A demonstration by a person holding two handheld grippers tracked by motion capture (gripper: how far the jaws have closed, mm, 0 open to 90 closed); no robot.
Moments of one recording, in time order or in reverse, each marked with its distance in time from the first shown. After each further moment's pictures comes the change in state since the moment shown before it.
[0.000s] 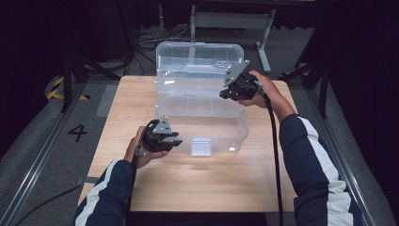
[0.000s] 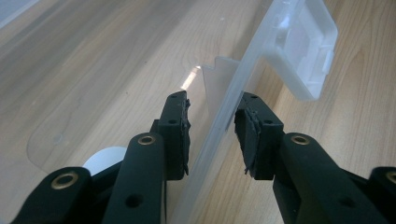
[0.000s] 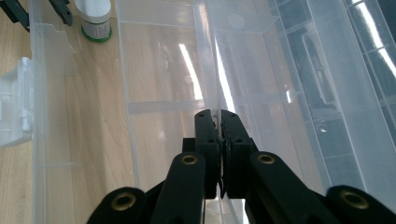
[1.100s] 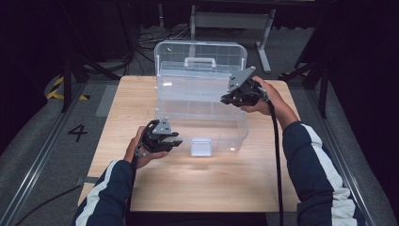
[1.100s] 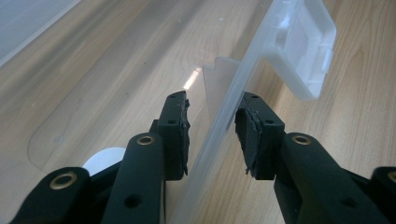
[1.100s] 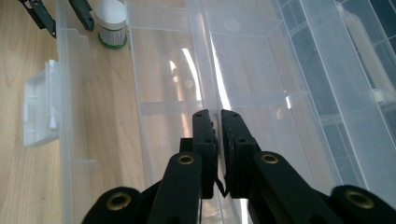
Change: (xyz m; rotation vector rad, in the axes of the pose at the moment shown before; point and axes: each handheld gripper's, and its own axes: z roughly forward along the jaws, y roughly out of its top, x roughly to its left) left arm 0.000 0.000 0.000 0.002 0.000 0.011; right arm 0.015 -0.011 -0.005 -0.051 0.007 0.011
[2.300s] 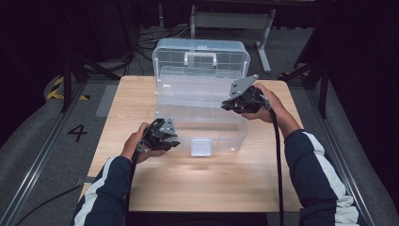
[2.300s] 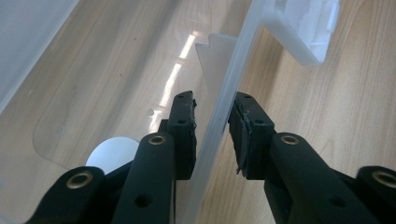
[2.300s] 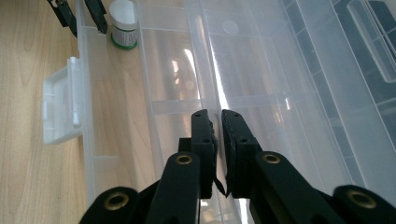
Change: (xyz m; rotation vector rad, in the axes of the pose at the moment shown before) left arm 0.003 0.013 0.001 0.169 -0.023 0.111; right arm 0.020 -0.008 -0.002 -0.026 -0.005 0.007
